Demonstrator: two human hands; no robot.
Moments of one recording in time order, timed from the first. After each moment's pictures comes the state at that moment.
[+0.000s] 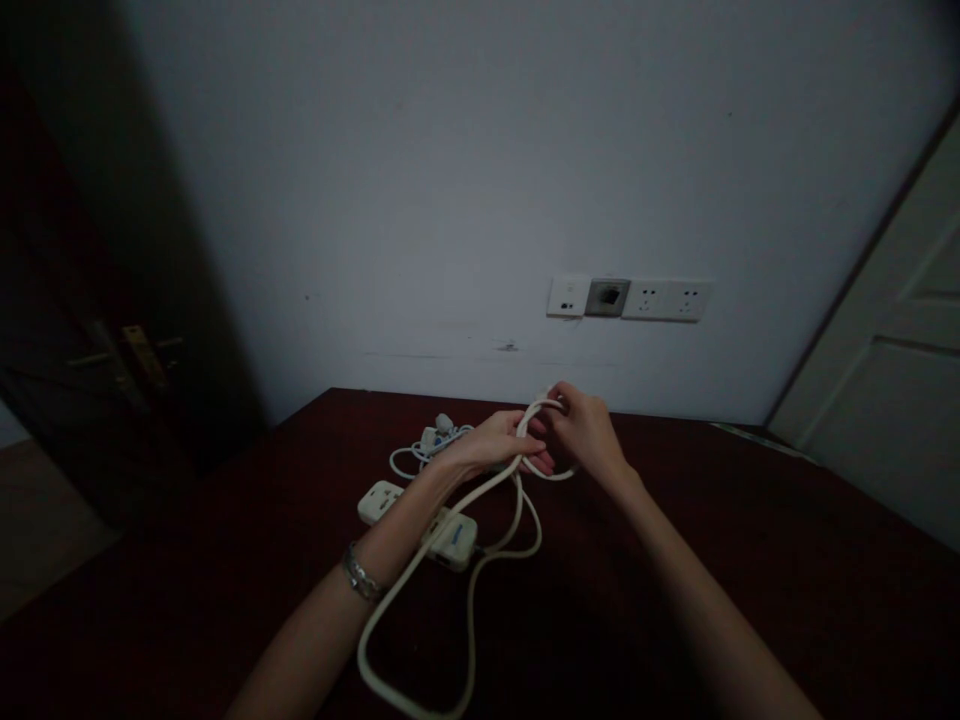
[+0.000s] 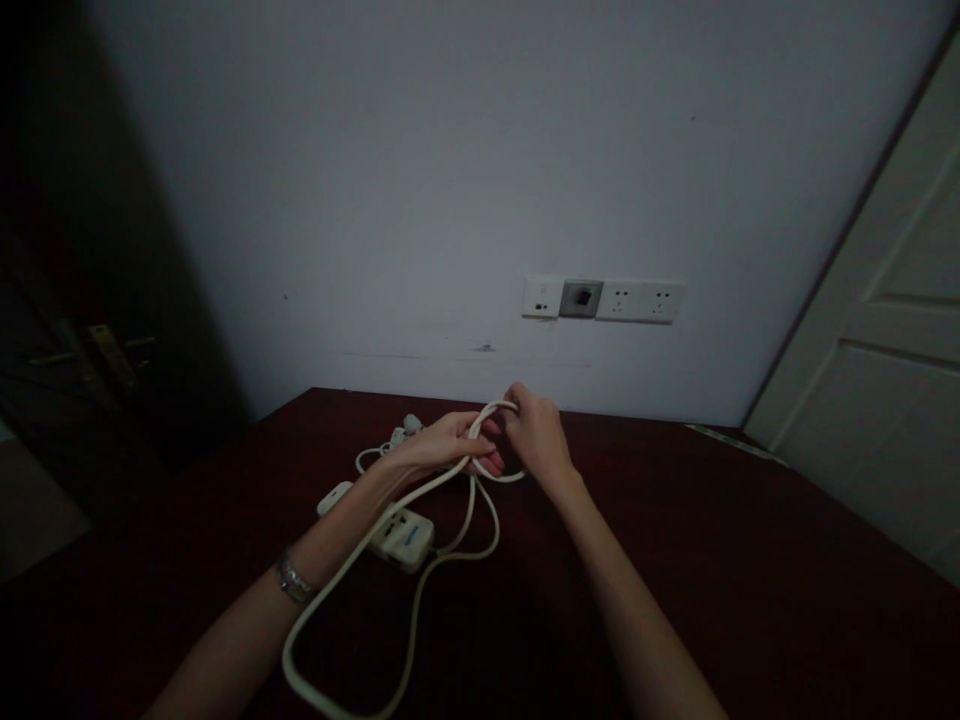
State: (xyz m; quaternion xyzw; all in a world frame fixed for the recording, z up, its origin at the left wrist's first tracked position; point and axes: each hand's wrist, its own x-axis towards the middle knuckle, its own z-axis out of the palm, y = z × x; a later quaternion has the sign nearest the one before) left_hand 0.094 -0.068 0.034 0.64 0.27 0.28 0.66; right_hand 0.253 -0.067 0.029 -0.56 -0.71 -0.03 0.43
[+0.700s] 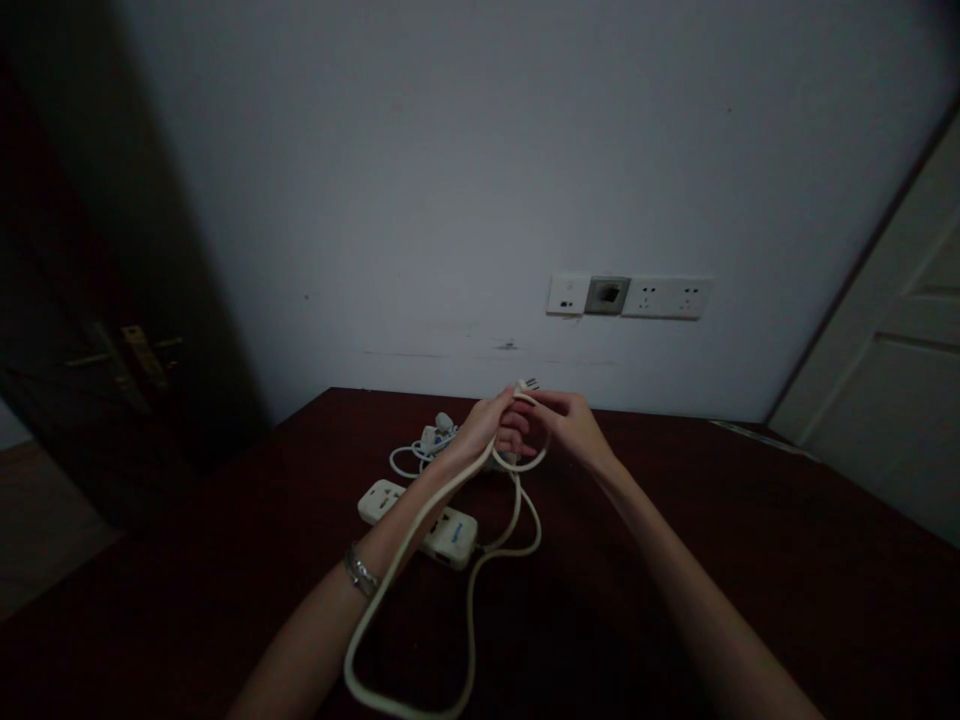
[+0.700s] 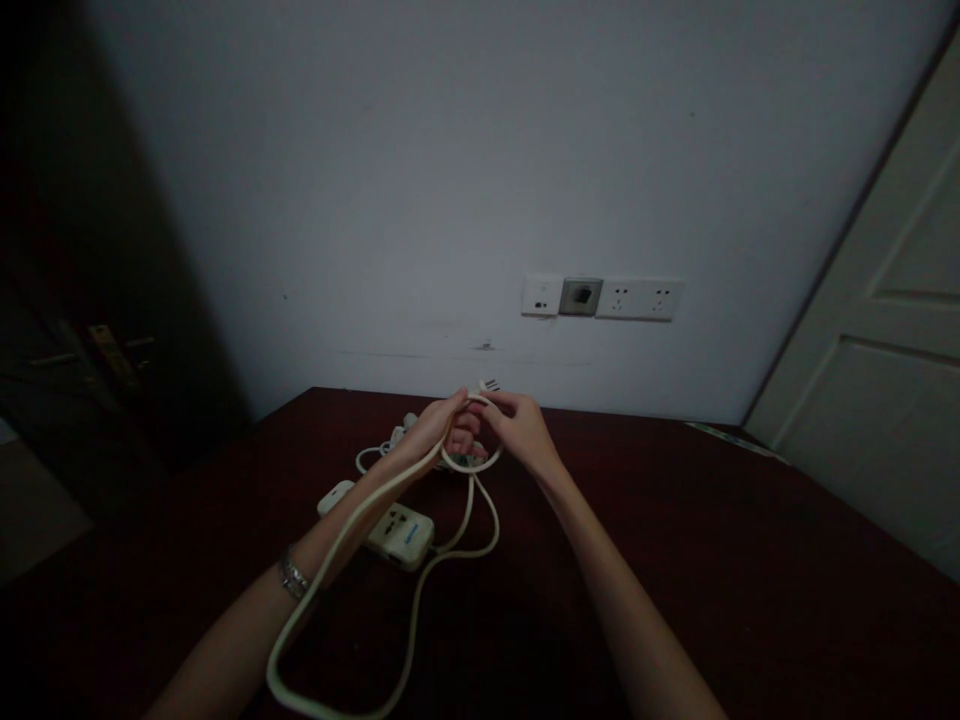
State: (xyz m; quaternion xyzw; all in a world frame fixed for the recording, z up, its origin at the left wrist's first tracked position) left_hand 0.095 -0.050 0.028 0.54 0.28 0.41 0.68; right_hand 0.233 -0.072 0.036 -0.41 -0.66 0.31 0.54
